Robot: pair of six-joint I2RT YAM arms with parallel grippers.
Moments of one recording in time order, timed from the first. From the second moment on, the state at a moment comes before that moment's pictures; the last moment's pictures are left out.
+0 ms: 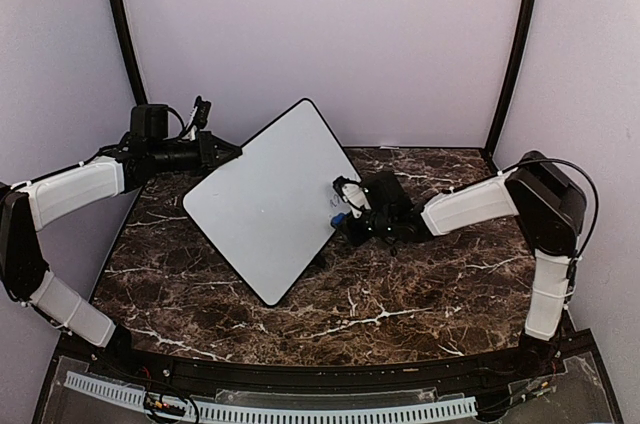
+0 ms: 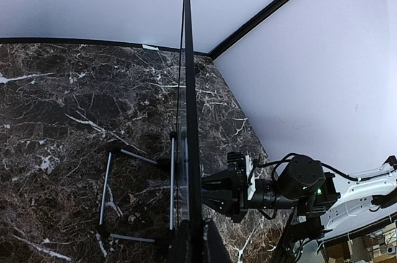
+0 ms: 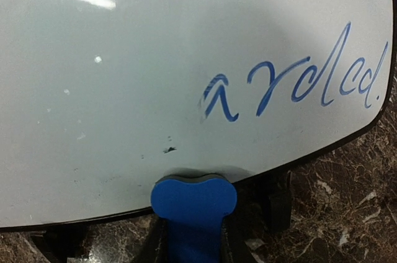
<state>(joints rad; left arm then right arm) -0.27 1.44 1.06 -0.03 0.69 -0.54 0.80 1.94 1.07 0.19 0.02 0.05</state>
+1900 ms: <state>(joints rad) -0.28 1.44 1.06 -0.04 0.69 -0.54 0.69 1.95 1.06 0.28 -0.07 0.08</state>
